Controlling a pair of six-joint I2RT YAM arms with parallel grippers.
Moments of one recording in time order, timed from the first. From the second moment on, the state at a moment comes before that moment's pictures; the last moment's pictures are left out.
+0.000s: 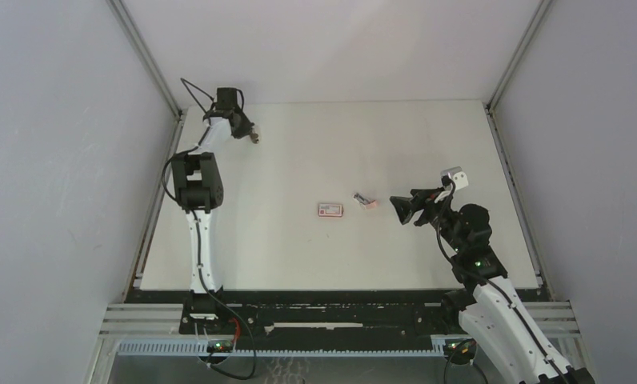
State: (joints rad) left arm -0.01 2.51 2.20 -0.50 -0.05 -0.60; right arm 0.26 0.58 0.37 0.11 -0.27 0.30
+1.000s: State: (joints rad) left arm -0.01 2.41 2.06 -0.54 -0.05 -0.60; right arm 0.26 0.54 0.37 0.11 -0.29 0.31
